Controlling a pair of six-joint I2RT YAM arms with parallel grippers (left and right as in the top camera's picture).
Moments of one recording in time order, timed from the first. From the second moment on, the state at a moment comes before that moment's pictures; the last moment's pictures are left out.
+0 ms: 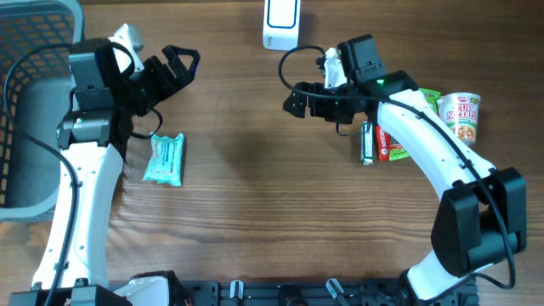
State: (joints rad) left arm 0.07 1.40 1.19 -0.46 0.49 -0.56; right arm 0.32 1.79 1.35 -0.65 -0.48 0.39
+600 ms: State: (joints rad) left arm 0.01 1.63 1.20 -0.96 -0.12 -0.54; right arm 0.30 1.79 1.35 -0.65 -0.28 0.41
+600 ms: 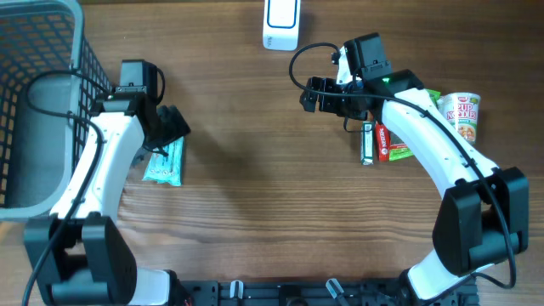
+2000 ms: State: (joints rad) left arm -0.17 1.63 0.92 -0.61 -0.04 -0.64; right arm 0.30 1.79 1.35 -0.64 -0.27 0.41
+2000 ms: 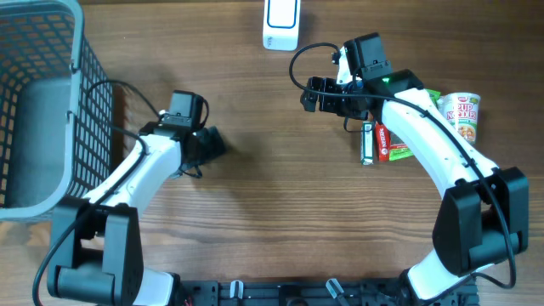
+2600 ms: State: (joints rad) left arm -0.04 1.65 0.91 -0.44 0.01 -0.87; right arm 0.30 1.79 1.35 -0.64 -0.27 0.41
